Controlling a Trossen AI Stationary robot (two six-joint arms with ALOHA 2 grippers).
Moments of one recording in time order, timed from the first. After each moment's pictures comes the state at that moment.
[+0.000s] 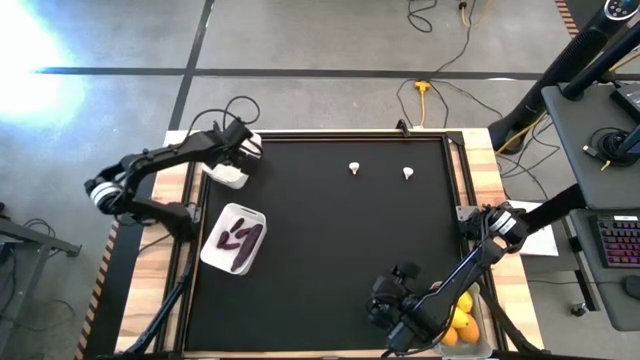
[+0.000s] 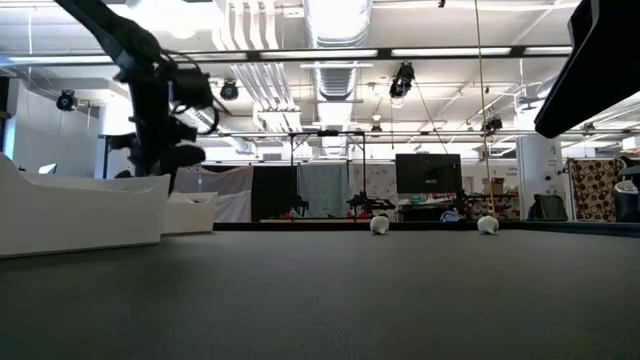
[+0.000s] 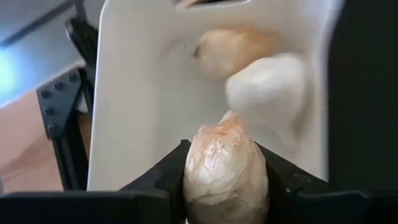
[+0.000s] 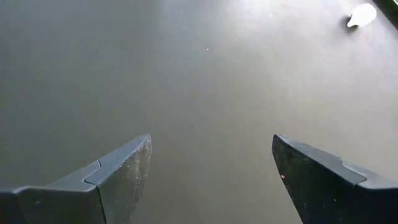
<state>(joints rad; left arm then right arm) 0.80 1.33 0.81 -0.67 -0.40 -0.27 0.79 1.96 1.45 -1.13 0.72 1.31</state>
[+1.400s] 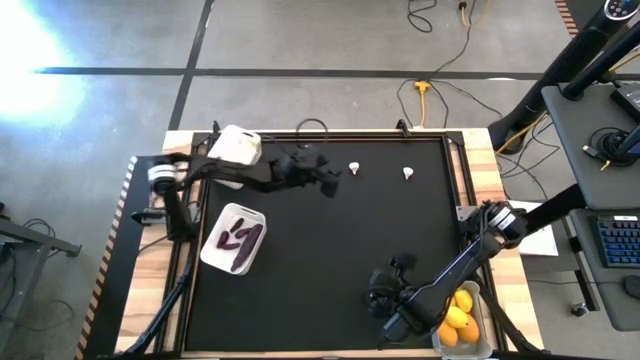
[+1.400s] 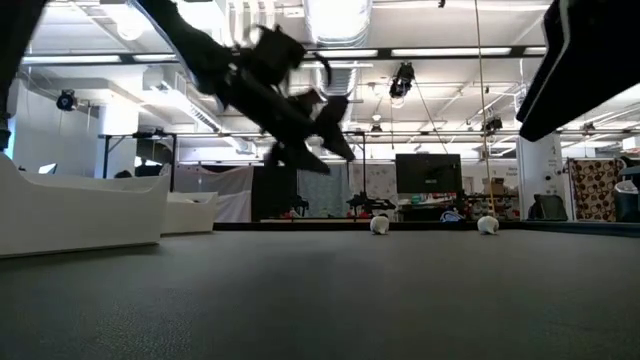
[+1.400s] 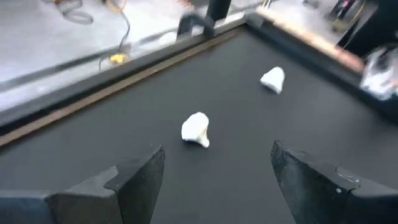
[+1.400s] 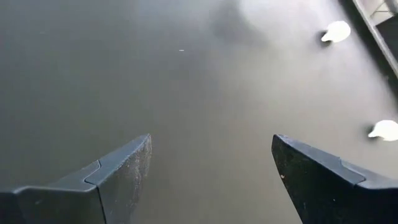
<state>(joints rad) 0.28 1.81 1.02 0.32 -0.25 -0.41 0.74 1.94 1.45 -1.19 0.71 1.19</state>
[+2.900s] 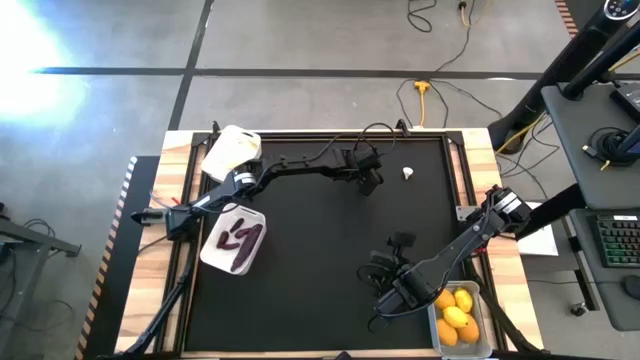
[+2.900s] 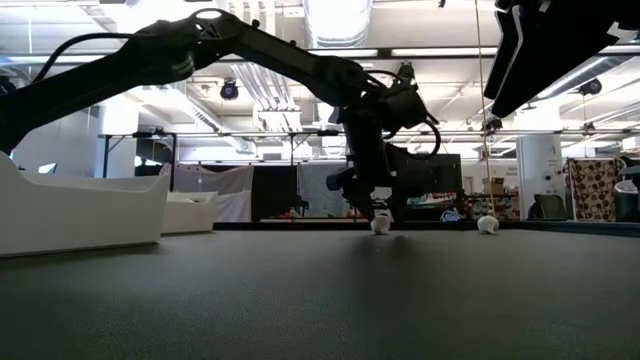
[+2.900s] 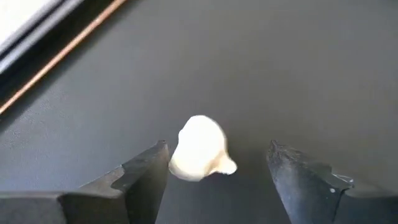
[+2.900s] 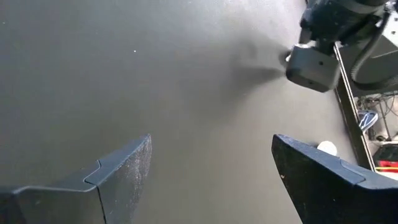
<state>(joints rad) 0.27 2.57 2.28 -0.79 -0.37 -0.42 0.62 1.83 1.45 -1.30 0.68 0.92</state>
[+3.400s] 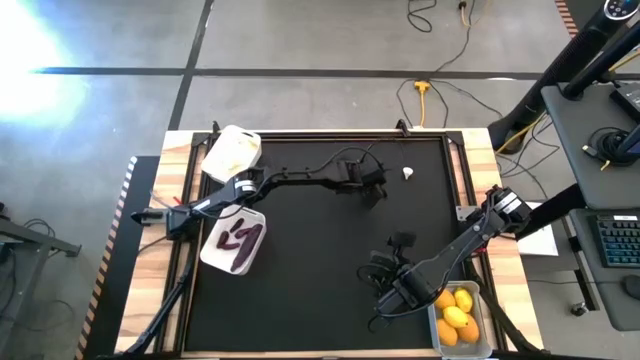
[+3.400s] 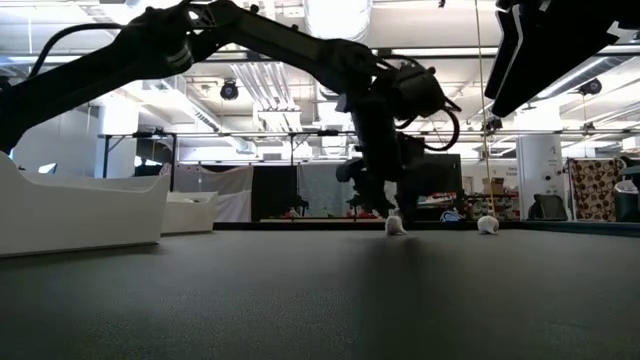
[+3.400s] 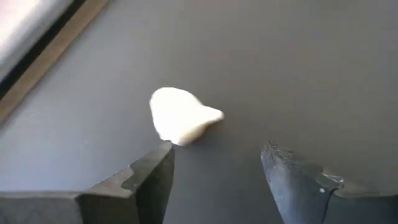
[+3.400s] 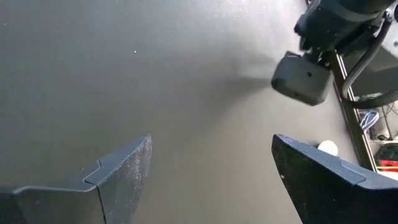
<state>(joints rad) 0.19 2.57 2.29 -0.80 -0.43 -0.36 0.62 1.83 1.45 -1.30 0.68 0.93</state>
